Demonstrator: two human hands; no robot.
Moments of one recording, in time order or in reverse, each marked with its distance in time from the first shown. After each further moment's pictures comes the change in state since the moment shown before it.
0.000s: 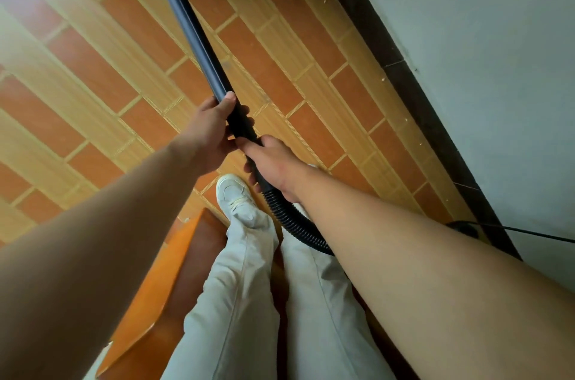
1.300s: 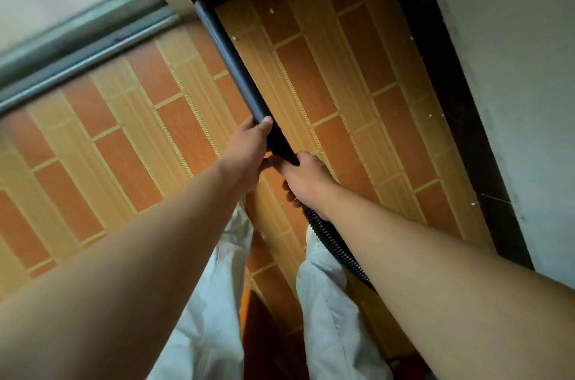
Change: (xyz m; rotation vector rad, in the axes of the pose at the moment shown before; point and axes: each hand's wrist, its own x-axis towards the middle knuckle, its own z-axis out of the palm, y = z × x) left_hand 0.158 0.186 -0.103 -0.111 0.254 0.026; right_hand 0.189 -0.215 0.080 -0.402 -0.012 -0.020
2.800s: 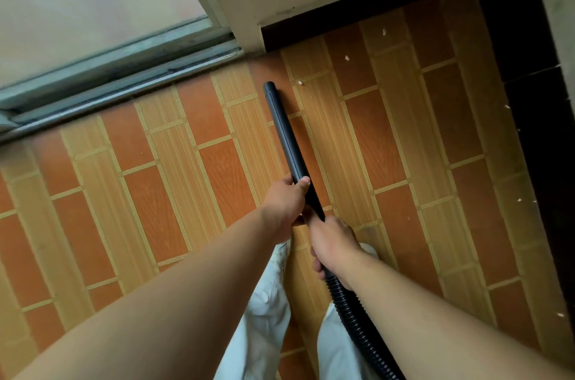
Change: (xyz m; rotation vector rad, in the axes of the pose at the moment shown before) left_hand 0.152 -0.004 -0.070 0.058 0.033 -0.188; right_hand 0.132 -0.035 0.077 -0.138 -0.006 0.252
